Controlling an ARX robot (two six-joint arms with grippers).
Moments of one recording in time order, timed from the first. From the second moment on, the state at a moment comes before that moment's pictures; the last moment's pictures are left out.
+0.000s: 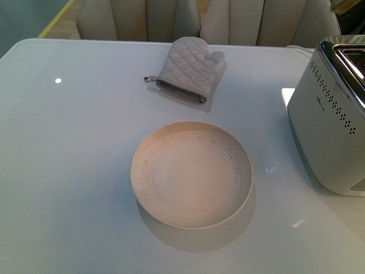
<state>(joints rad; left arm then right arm) 0.00 0.01 0.01 0.00 0.00 -0.01 0.15 1.42 0.93 0.20 0.21 0.12</state>
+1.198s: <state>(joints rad) 0.00 0.01 0.01 0.00 0.00 -0.01 0.06 1.48 0.89 -0.06 0.29 -0.10</state>
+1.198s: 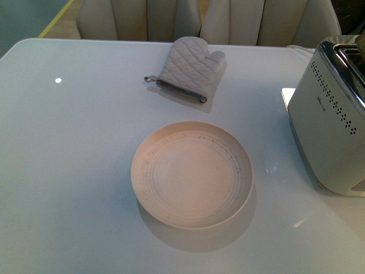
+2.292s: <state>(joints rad) 0.00 0.01 0.01 0.00 0.00 -0.01 0.04 1.08 0.52 0.22 0.15 0.00</state>
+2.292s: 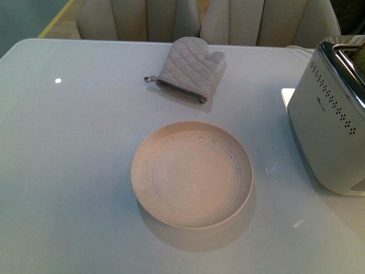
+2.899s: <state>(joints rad) 0.00 0.01 0.01 0.00 0.00 -0.01 0.00 0.77 0.12 0.64 0.00 0.00</state>
